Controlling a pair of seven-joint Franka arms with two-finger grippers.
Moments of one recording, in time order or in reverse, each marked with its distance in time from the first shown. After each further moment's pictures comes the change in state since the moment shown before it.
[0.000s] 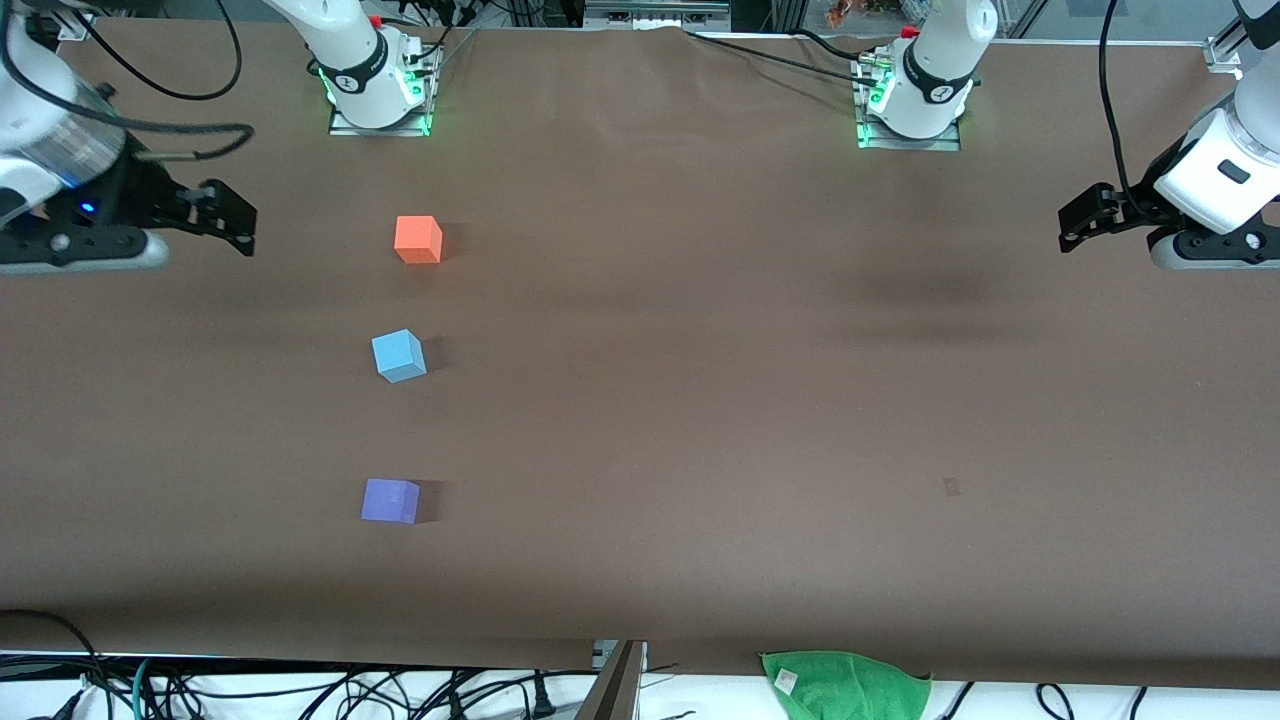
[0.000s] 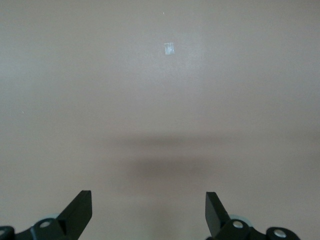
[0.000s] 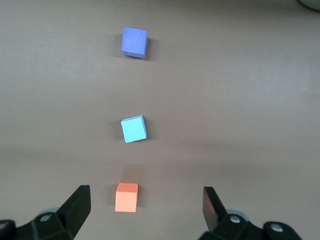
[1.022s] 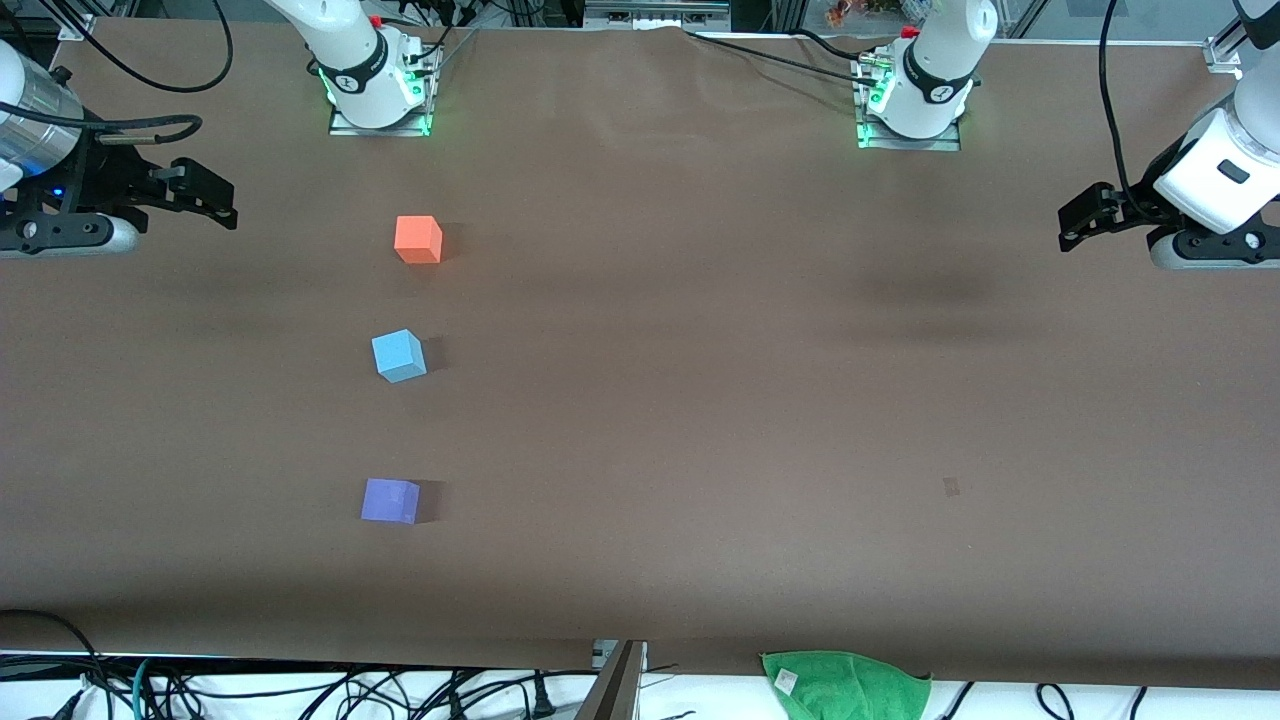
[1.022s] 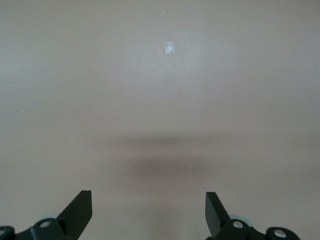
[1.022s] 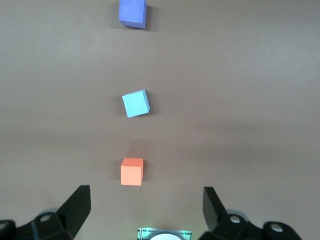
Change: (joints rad) left arm 0.000 0.000 0.000 0.000 0.000 -0.001 0.000; right arm -0.054 -0.006 0.000 -0.006 0.068 -0.103 -0.025
